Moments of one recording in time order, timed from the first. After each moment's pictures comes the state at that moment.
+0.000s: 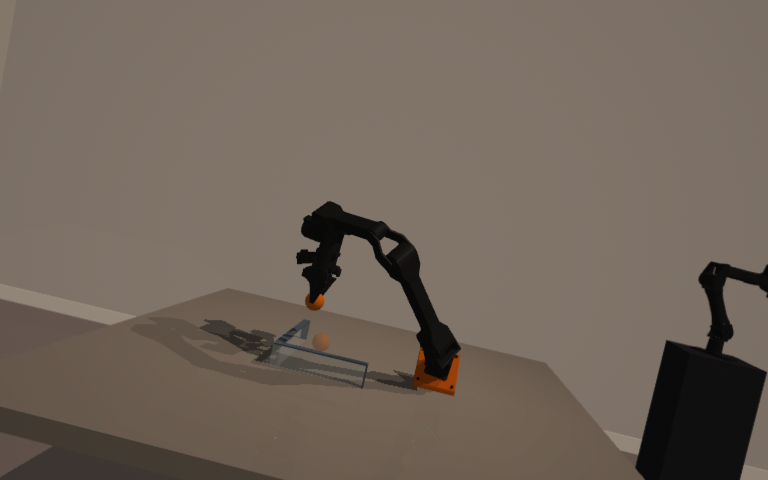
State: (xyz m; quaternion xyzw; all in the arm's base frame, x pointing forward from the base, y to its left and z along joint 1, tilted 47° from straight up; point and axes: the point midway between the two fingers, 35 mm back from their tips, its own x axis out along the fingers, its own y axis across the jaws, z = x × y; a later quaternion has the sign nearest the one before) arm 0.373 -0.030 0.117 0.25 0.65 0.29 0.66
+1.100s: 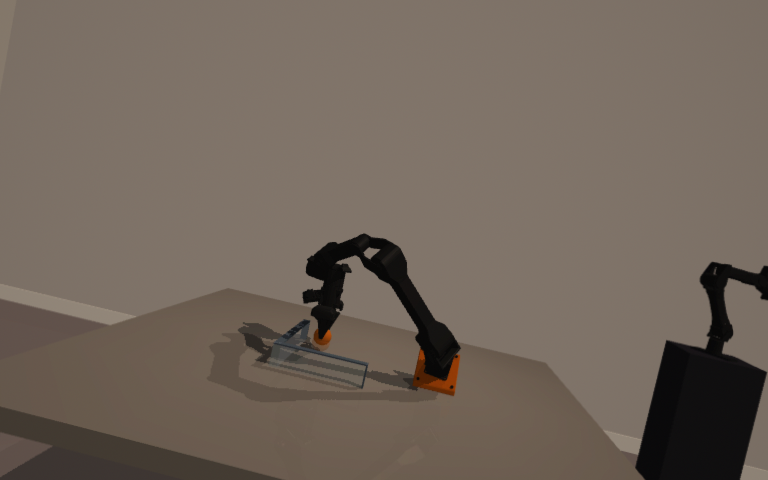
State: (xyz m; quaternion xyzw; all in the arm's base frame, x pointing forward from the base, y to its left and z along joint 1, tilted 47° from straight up) arm 0.351 -0.018 -0.027 0.22 0.66 0.33 0.64
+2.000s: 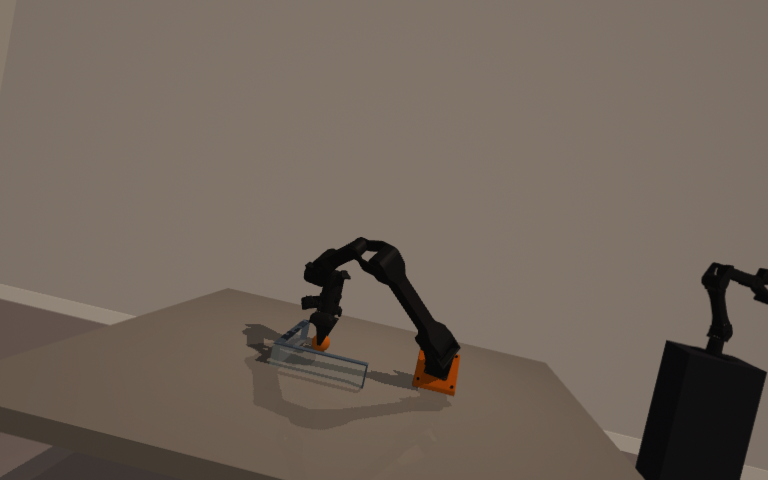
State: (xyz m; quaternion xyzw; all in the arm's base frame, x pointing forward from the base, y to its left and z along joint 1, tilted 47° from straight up) arm 0.350 -0.004 -0.041 0.22 0.66 0.33 0.64
